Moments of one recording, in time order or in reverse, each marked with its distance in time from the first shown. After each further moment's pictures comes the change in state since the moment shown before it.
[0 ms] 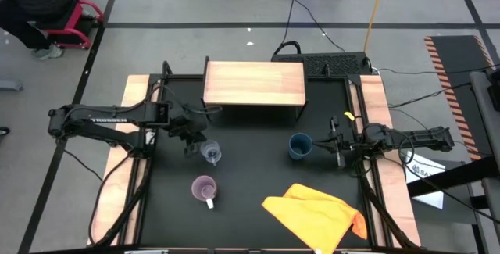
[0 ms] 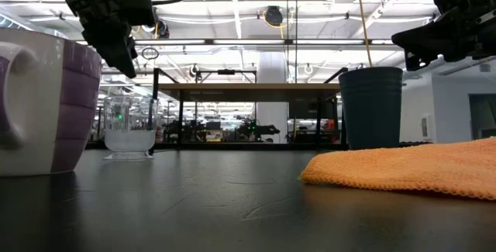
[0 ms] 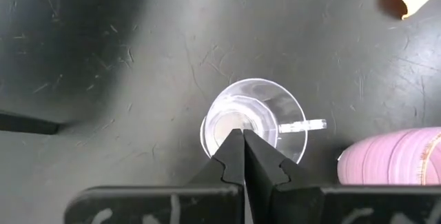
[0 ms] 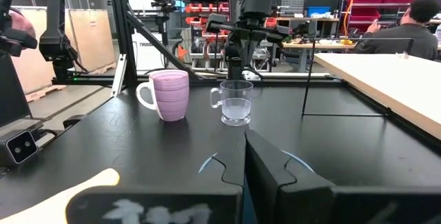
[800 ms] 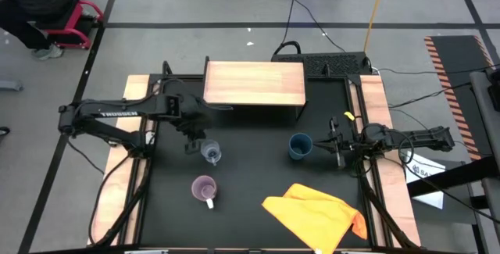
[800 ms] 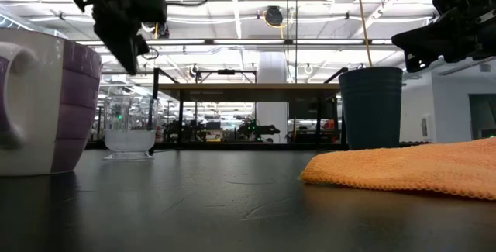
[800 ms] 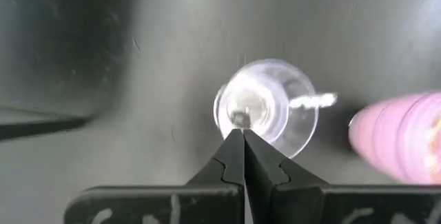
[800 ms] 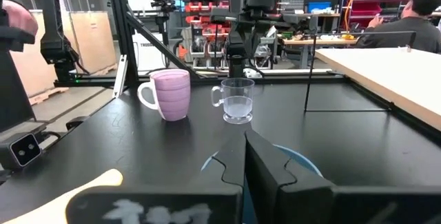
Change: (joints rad) left arm 0.040 0.171 0.201 -0.235 0.016 0.175; right arm 0.000 0.005 0.000 -0.003 0.000 0.026
